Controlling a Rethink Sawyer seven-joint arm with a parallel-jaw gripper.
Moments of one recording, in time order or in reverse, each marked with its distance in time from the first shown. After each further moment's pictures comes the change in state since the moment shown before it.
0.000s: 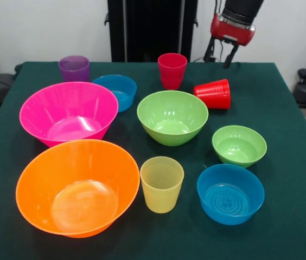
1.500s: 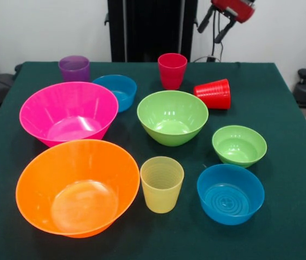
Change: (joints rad) arm 0.353 0.047 -0.270 -0.116 -0.091 0.263 0.000
